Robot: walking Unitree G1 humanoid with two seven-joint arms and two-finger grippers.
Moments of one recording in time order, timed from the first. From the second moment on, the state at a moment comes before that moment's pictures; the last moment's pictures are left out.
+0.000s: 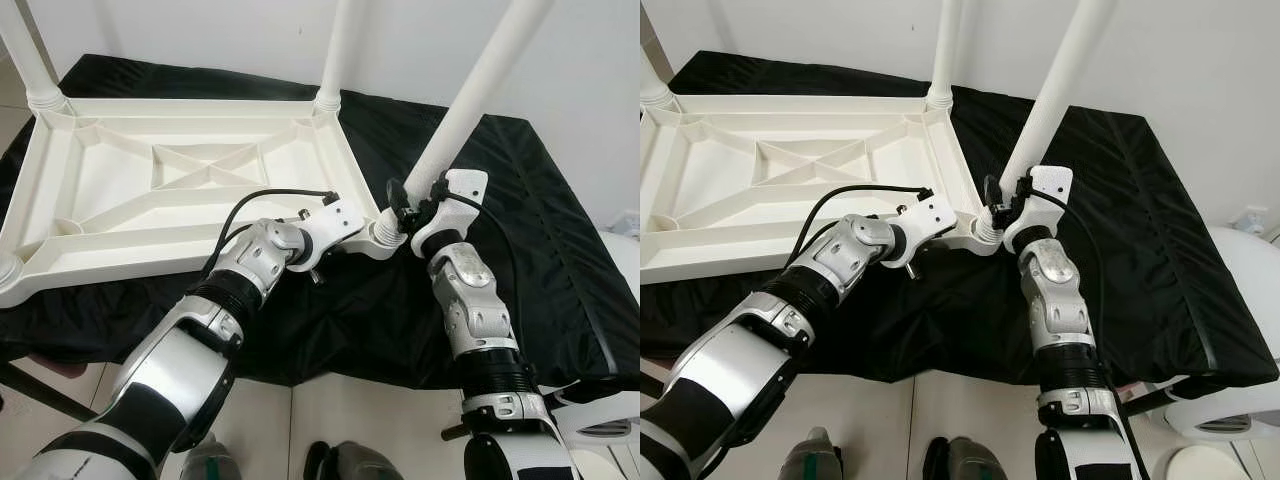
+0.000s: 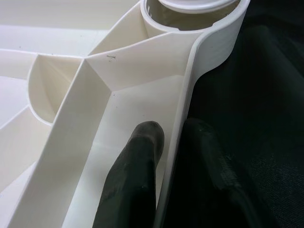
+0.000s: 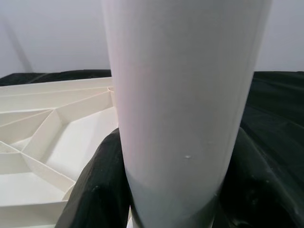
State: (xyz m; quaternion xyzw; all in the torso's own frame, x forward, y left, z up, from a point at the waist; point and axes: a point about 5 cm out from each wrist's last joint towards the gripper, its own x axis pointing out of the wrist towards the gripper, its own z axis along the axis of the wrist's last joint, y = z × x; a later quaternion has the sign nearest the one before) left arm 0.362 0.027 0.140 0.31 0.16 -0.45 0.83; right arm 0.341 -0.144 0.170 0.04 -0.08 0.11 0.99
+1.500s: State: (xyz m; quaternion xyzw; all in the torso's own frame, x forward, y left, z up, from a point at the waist) left arm 0.363 0.029 0.141 0.30 0.16 -0.44 0.83; right arm 0.349 -0.146 0.159 0.03 -0.08 0.15 0.98
